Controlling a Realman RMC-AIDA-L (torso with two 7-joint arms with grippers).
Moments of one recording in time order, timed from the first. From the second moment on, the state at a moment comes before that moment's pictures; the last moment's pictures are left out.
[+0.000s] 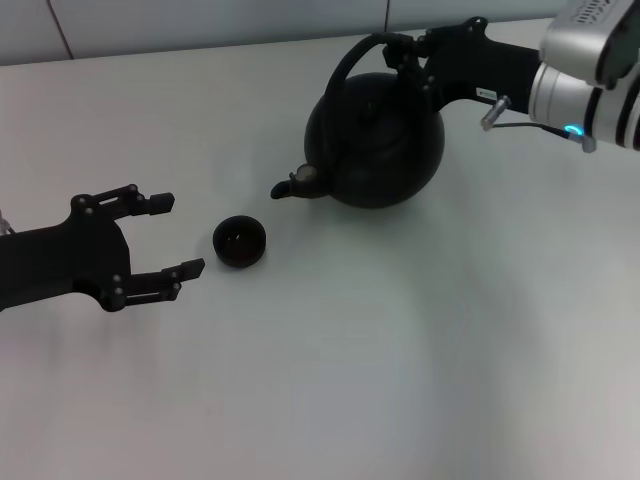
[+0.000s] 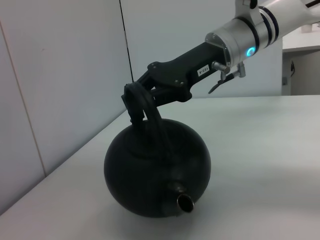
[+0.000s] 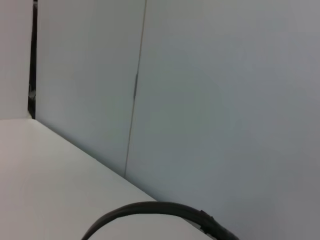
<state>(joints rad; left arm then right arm) -0.40 -2.05 0.96 0.76 1.82 1.48 -1.05 0.51 2.08 -1.14 -0.76 -1.50 -0.89 1.14</state>
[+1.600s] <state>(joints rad) -0.40 -2.05 0.96 0.76 1.82 1.48 -1.03 0.56 2.08 -1.31 -0.84 -1.51 -0.79 1.05</state>
